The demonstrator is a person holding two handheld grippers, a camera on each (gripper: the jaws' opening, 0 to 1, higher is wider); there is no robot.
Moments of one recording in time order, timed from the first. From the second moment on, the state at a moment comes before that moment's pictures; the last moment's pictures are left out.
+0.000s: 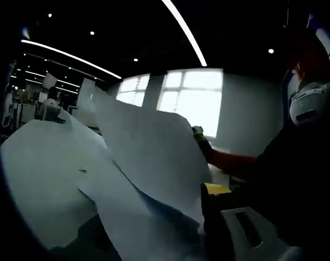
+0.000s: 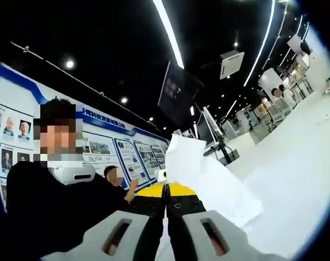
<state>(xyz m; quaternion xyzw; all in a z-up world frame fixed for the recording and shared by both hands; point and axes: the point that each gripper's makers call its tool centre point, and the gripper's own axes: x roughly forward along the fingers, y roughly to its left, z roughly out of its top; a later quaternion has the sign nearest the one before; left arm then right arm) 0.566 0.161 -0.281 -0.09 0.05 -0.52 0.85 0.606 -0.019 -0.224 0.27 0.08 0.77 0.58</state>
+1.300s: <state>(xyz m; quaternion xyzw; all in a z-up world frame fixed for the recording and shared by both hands) 0.579 0.186 -0.265 -0.09 -0.01 -0.47 0.88 0.595 -0.004 -0.280 0.13 0.14 0.71 0.67</state>
